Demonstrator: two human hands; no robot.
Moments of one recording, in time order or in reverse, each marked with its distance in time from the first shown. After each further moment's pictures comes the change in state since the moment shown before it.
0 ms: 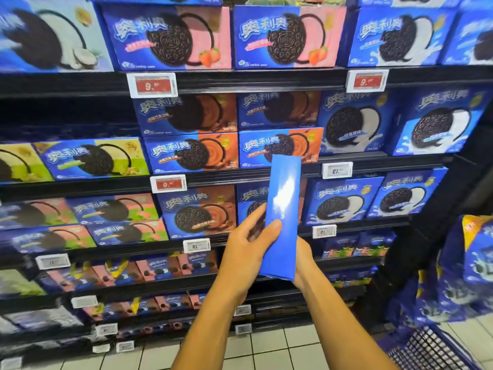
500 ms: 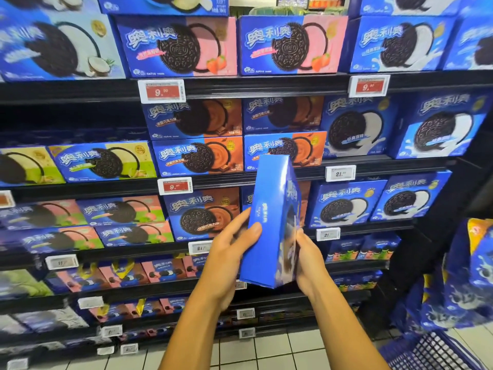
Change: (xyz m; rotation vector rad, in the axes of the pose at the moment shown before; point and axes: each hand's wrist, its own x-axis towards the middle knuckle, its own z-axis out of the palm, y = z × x) left_hand -0.012 0.003 -0.032 -0.179 -0.022 -0.082; right_hand -0.010 0.001 -0.014 0.044 -0.054 -0.091
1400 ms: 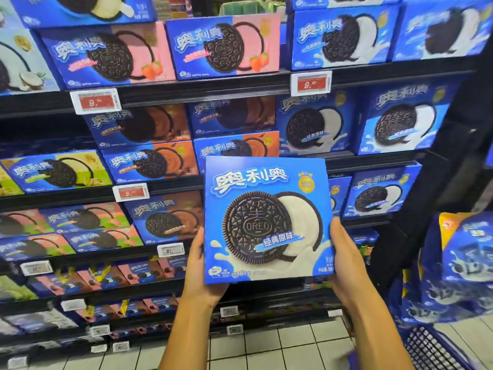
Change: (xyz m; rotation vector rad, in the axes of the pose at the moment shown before) left_hand 0.035 -0.074 0.057 -0.548 0.171 -0.113; right_hand -0.049 -0.109 -0.125 -0.034 -0.136 -0.252
